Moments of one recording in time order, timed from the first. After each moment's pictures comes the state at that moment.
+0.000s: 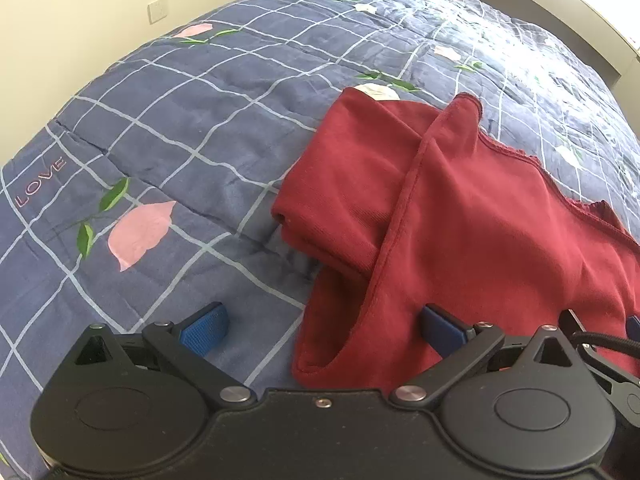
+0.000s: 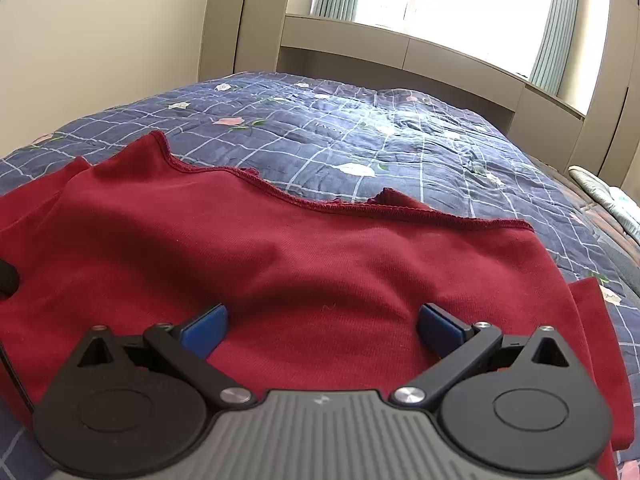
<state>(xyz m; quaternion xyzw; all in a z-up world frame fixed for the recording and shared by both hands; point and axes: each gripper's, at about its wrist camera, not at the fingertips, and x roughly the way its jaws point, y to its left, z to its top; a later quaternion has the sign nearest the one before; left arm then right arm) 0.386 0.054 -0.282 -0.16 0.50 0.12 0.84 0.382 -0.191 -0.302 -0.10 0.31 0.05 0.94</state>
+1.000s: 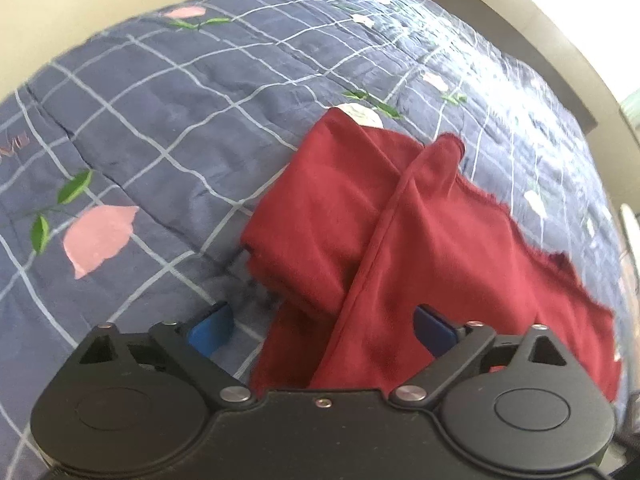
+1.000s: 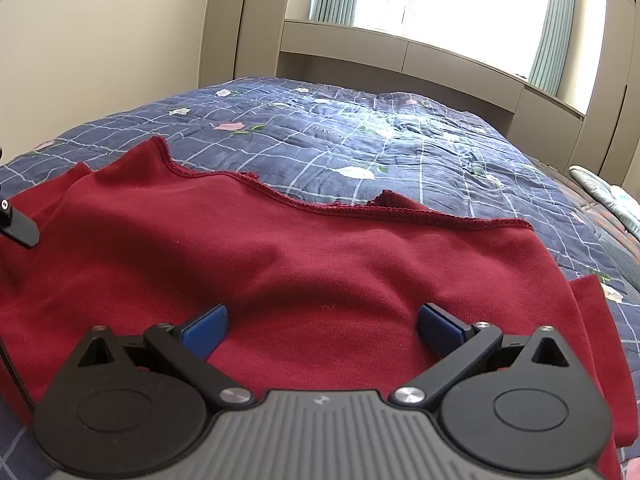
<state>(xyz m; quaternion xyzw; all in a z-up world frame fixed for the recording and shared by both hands) 0.402 0.075 -0.283 -0.27 0.47 0.08 0.83 0.380 -0.192 -0.302 -0.10 0.30 0.05 0.95</state>
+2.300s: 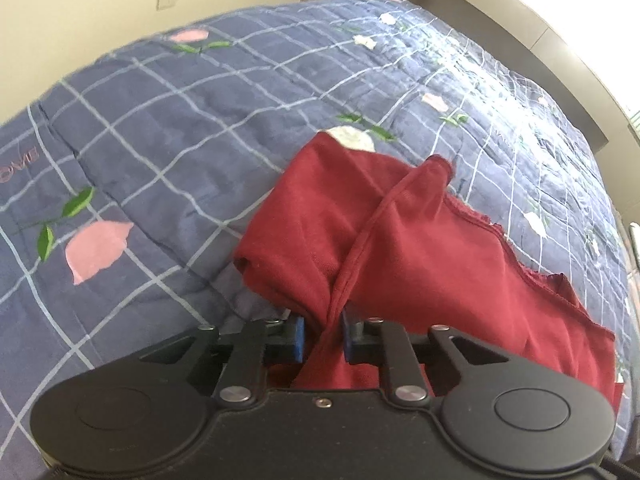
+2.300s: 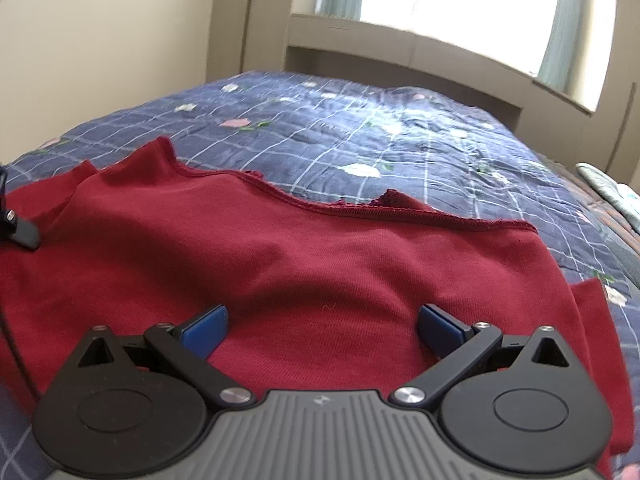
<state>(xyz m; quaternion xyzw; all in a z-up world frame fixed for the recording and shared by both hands) 0.408 0.053 -0.265 -0.25 0.45 0.11 0.85 0.384 -0.192 -0.292 -0.10 0.32 0.07 0.94</state>
